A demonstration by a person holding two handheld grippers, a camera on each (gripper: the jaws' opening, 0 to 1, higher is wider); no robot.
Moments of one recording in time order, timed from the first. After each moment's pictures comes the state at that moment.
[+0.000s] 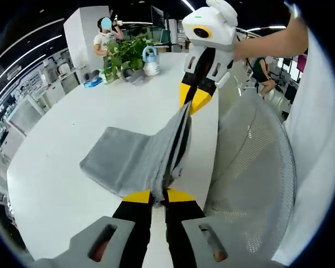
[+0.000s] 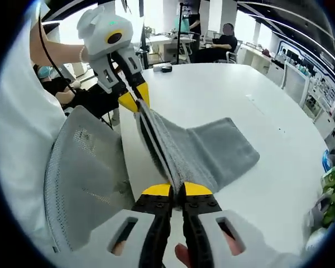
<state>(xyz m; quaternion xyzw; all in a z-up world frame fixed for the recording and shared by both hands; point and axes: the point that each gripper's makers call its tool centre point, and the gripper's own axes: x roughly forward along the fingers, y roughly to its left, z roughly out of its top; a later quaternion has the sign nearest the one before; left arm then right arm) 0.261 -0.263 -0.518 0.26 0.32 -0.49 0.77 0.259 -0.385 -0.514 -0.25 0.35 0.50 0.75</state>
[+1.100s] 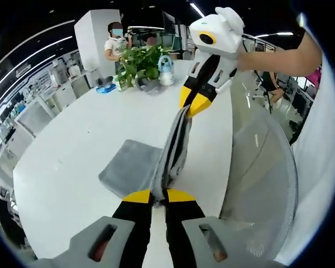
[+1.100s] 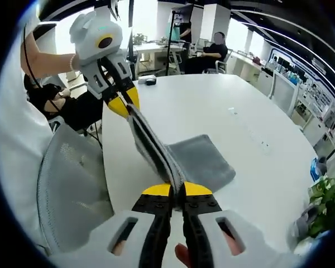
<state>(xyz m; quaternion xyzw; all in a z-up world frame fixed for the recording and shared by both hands) 0.311 -0.265 -0.480 0.24 0.30 -0.46 0.80 0.319 -0.387 -0.478 -0.25 0.32 0.47 0.78</state>
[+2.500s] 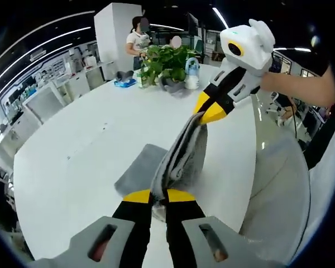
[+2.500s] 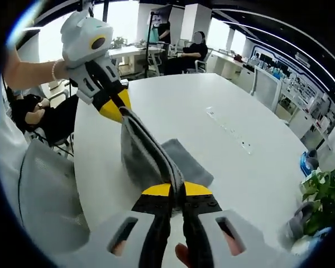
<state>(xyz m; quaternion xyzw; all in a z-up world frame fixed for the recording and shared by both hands) 0.388 -0.270 -0.490 0.20 0.33 -0.42 0.82 0.396 -0.392 -0.488 -0.24 0.31 0.41 0.82</state>
